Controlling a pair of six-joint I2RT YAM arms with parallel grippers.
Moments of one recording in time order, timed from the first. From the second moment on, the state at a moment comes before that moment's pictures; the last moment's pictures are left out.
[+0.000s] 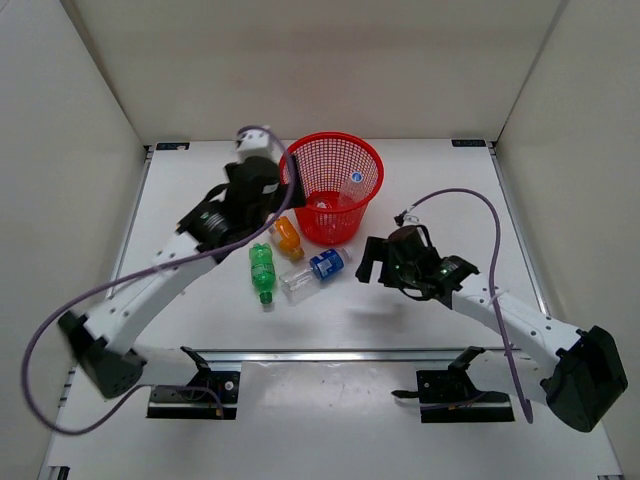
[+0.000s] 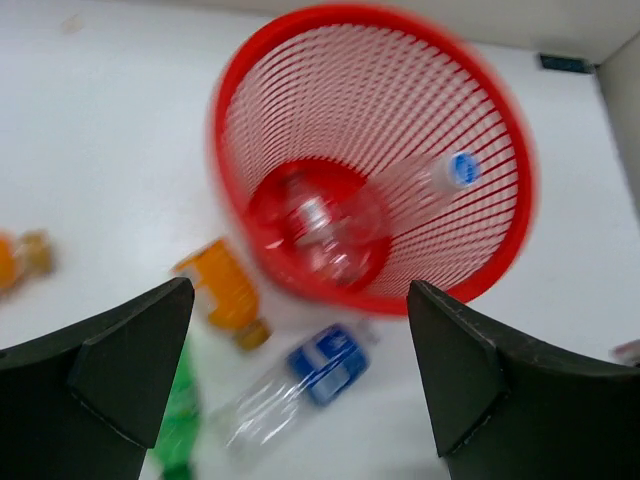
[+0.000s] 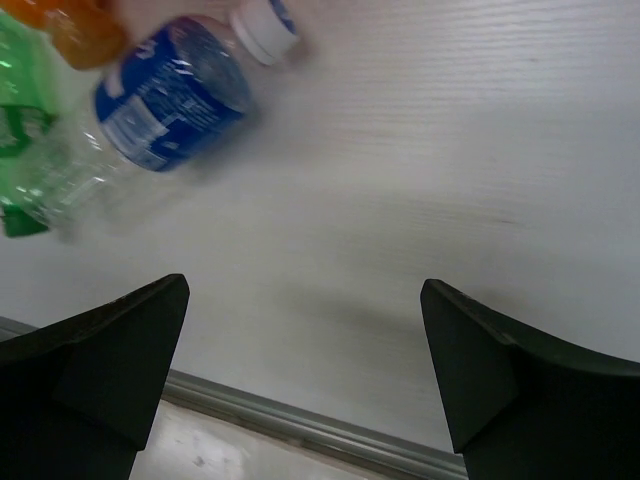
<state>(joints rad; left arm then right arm) -0.76 1.41 1.52 -0.54 -0.54 -0.48 0.64 1.09 0.76 -0.51 0.09 0.66</state>
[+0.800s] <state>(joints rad) -0.45 0.70 1.04 -1.04 -0.41 -0.61 0.94 1.65 0.96 -0.13 0.40 1.22</state>
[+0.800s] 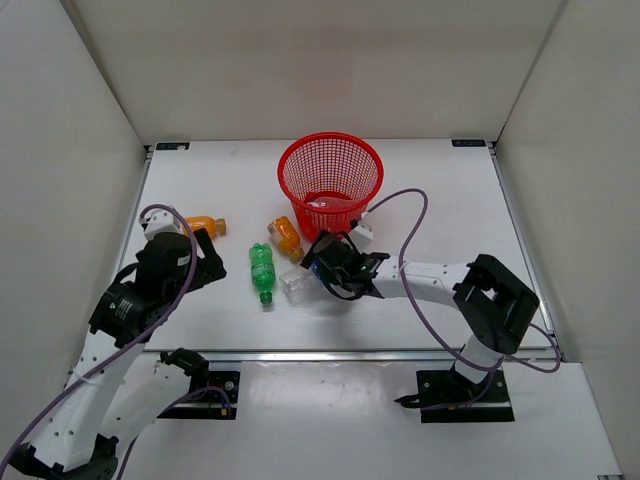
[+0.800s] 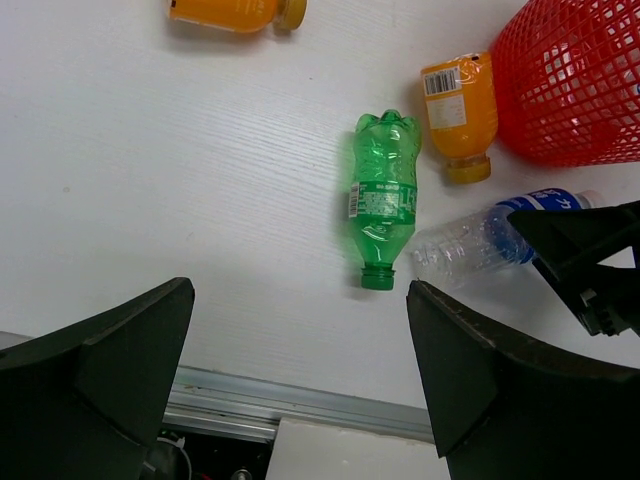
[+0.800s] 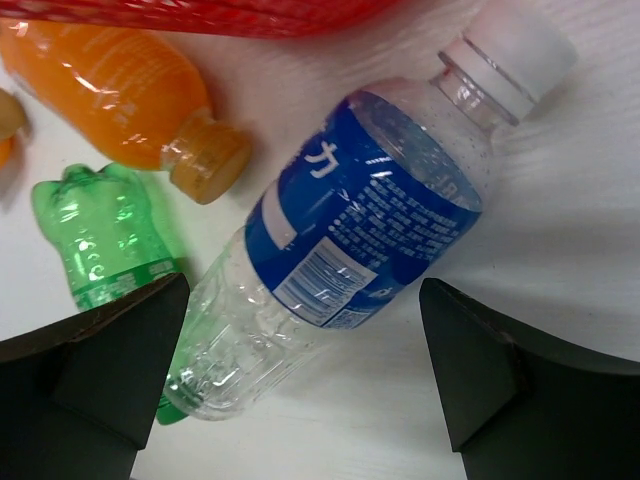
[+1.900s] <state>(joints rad) -0.42 0.77 0.89 -1.00 -0.35 -0.66 0.50 1.04 0.66 -0.26 0.51 0.91</state>
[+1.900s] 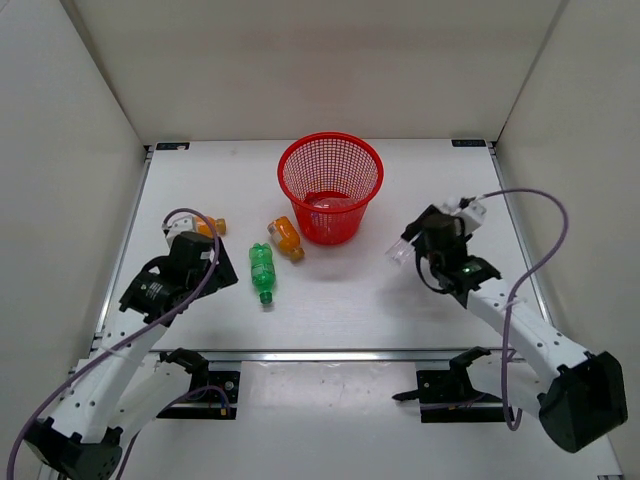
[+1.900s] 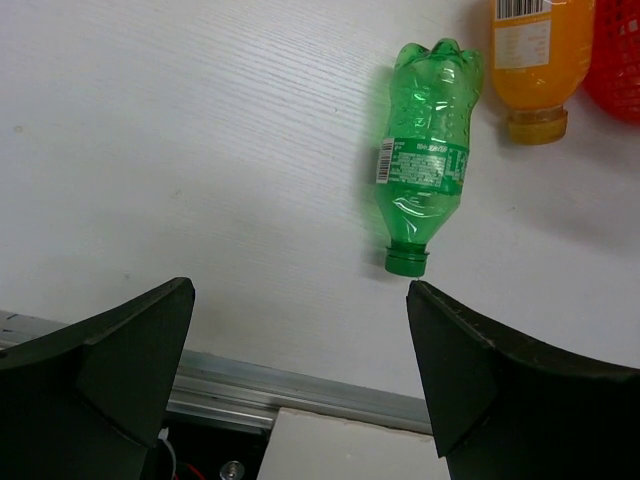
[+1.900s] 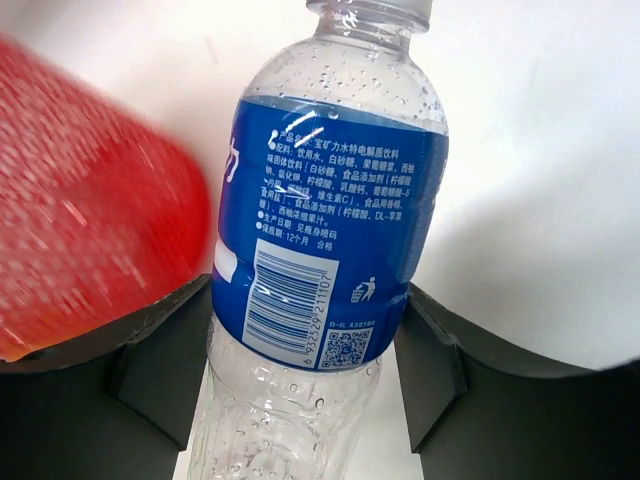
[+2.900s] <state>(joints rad) -0.40 0.97 0.75 -0.73 -0.17 -0.73 0.53 1.68 1.39 0.12 -0.21 -0.07</state>
